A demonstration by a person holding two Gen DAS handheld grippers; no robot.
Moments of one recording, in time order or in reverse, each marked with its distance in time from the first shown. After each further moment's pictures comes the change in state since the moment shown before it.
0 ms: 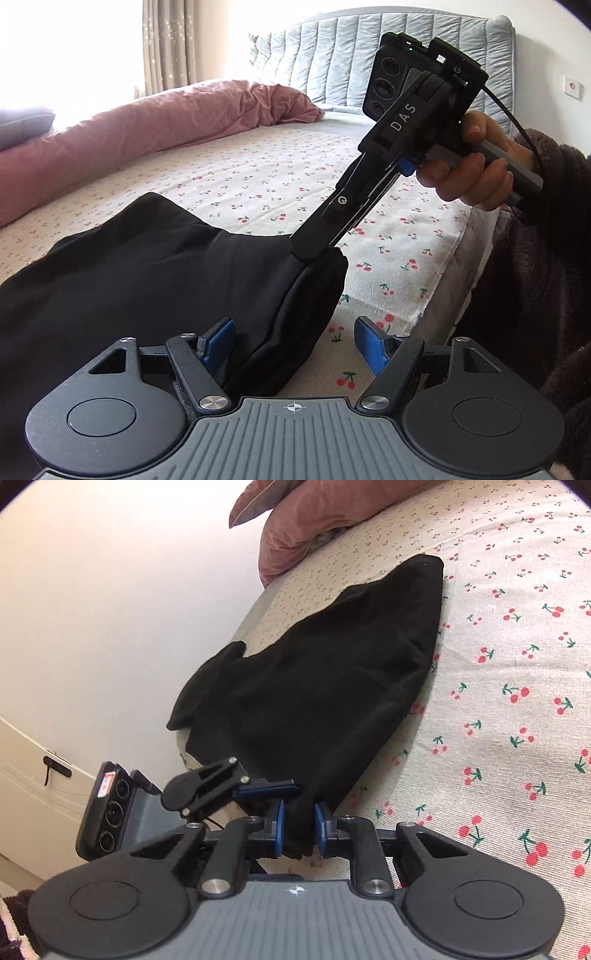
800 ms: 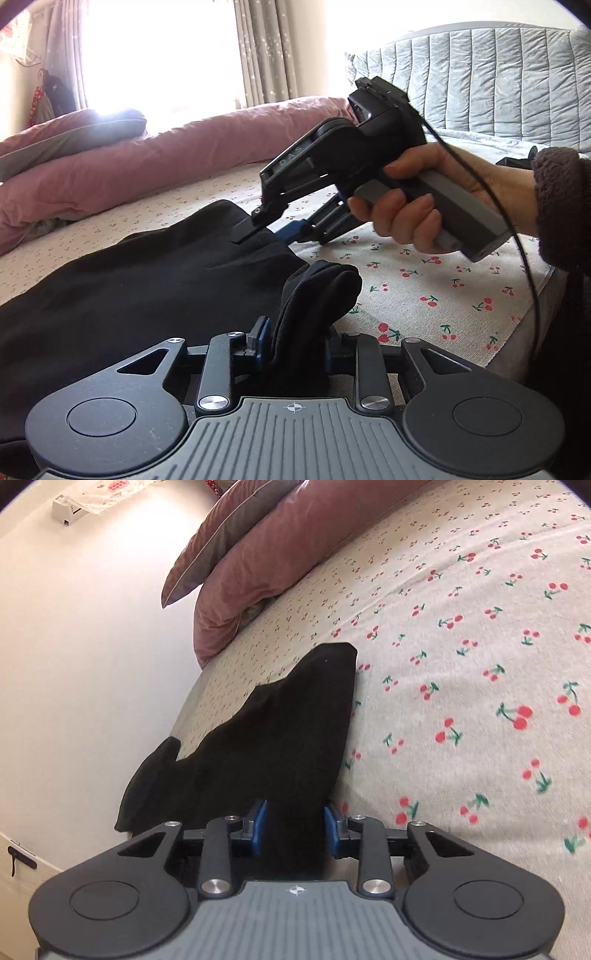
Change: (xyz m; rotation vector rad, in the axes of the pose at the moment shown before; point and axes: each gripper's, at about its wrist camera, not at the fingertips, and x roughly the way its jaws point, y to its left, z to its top) left arm 0.021 -0.025 0.002 -0.115 -0.067 0.341; right arm 0.027 -0.069 0.068 0.126 -0.238 -0.124
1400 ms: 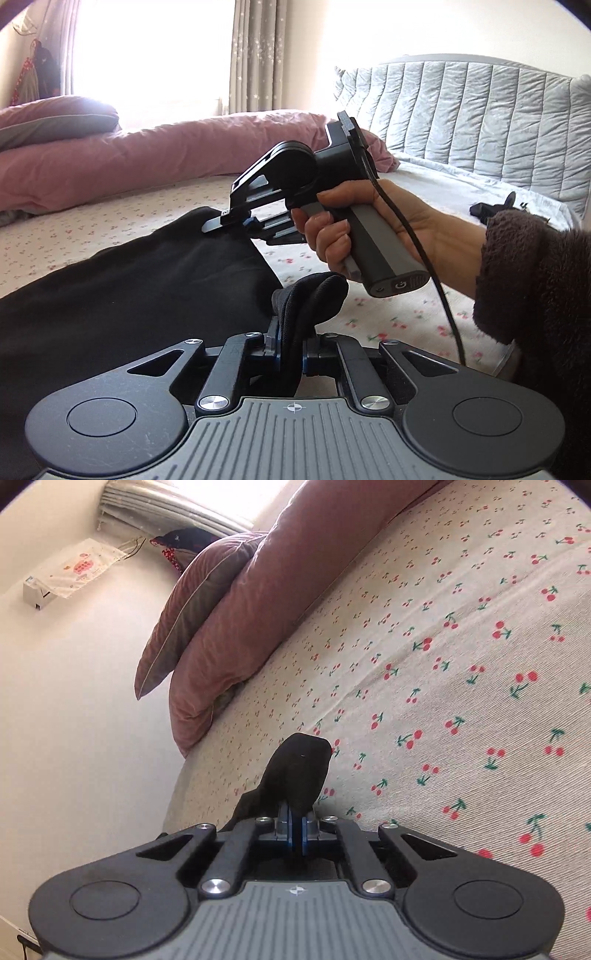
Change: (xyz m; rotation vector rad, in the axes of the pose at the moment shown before) left arm 0.014 -0.011 0.050 -0.108 -0.027 -0.152; right arm -0.020 -0.025 0.047 0.171 -0.224 -0.038
